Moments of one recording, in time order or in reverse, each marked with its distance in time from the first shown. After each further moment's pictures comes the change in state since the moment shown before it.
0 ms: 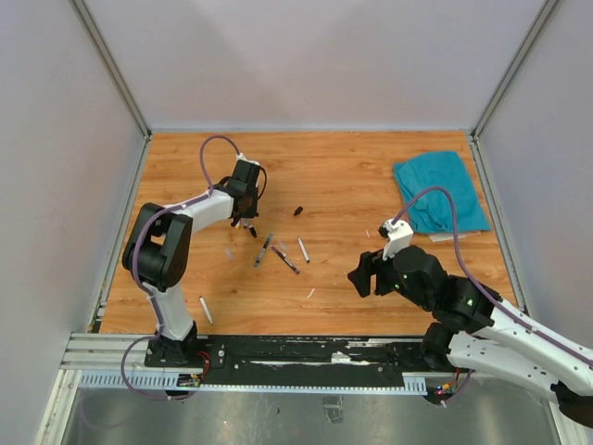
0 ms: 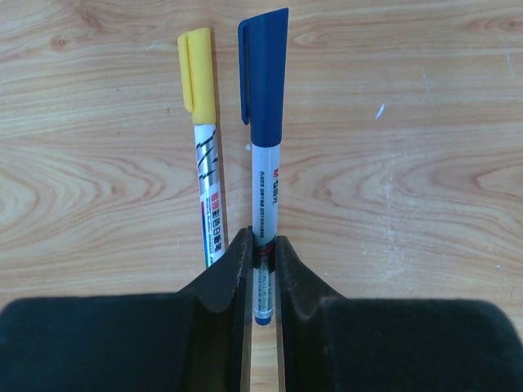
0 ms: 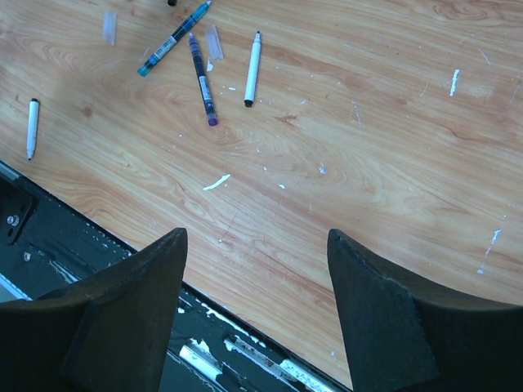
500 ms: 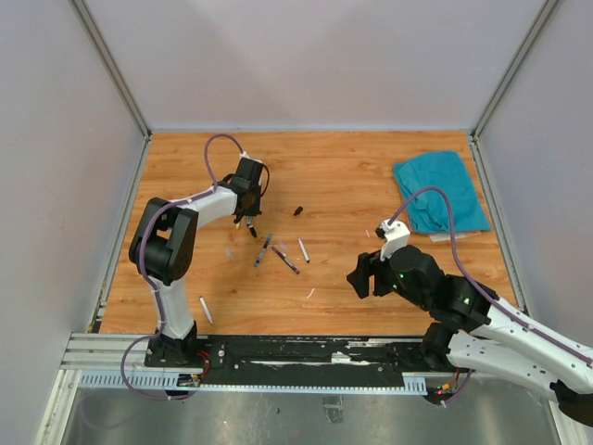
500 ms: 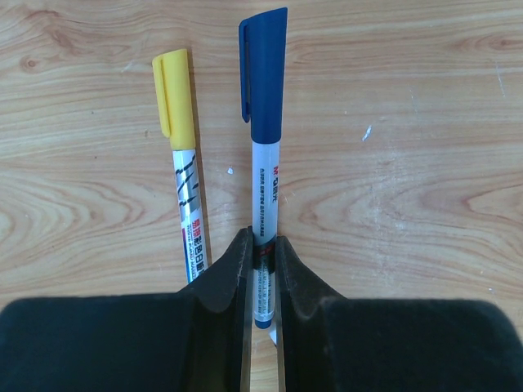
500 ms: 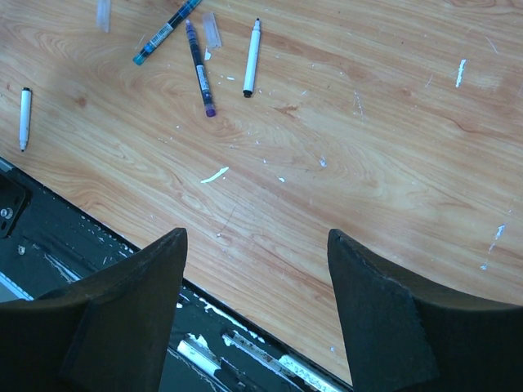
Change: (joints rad) left arm 0.004 0.071 0.064 -0.003 0.024 0.000; right arm 0.000 0.018 -0.005 -0.005 -0.010 0.002
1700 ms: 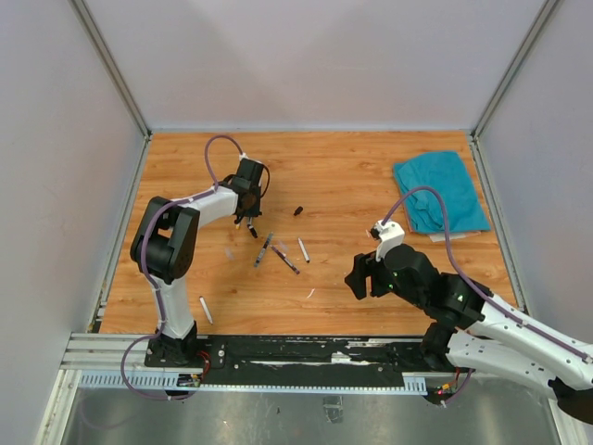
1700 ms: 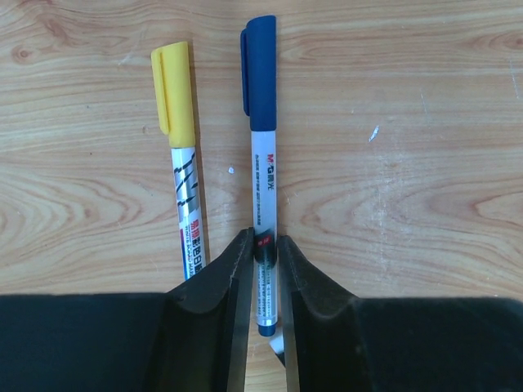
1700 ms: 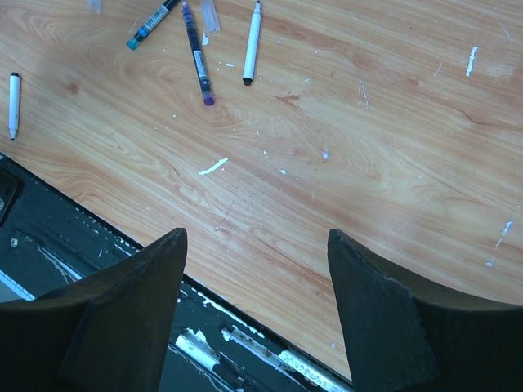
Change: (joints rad) left arm 0.000 0.016 0.002 -0.004 -0.005 -0.021; right arm 0.000 0.037 0.000 0.000 -0.019 0.002
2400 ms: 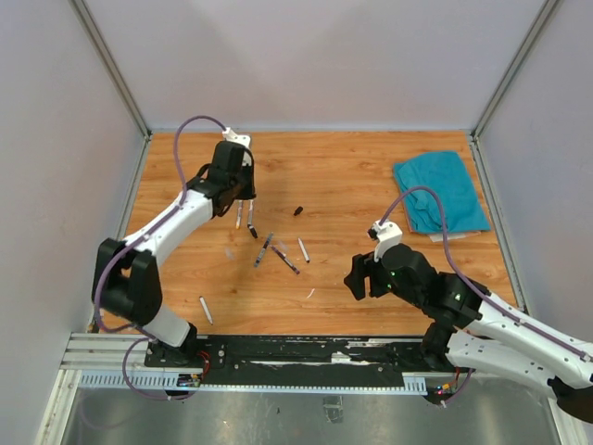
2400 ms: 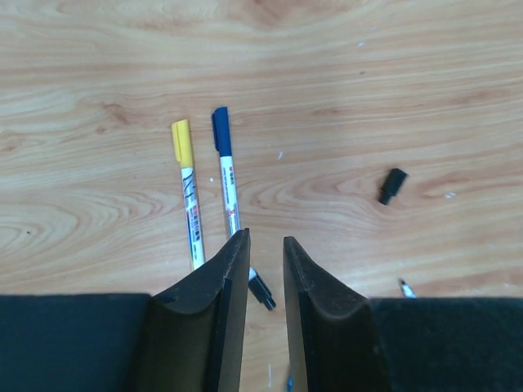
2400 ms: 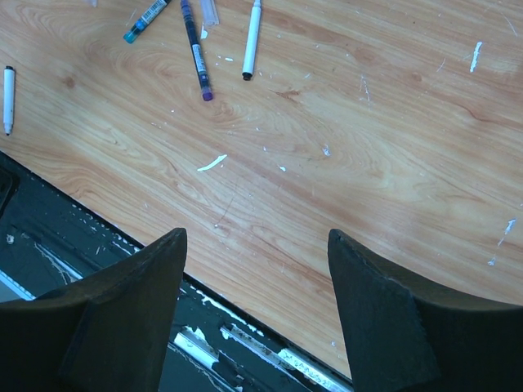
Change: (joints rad) left arm 0.000 -0.292 0.027 -0.066 0.092 0.022; right arm 0.000 0.013 0.000 0.000 -0.006 -0.001
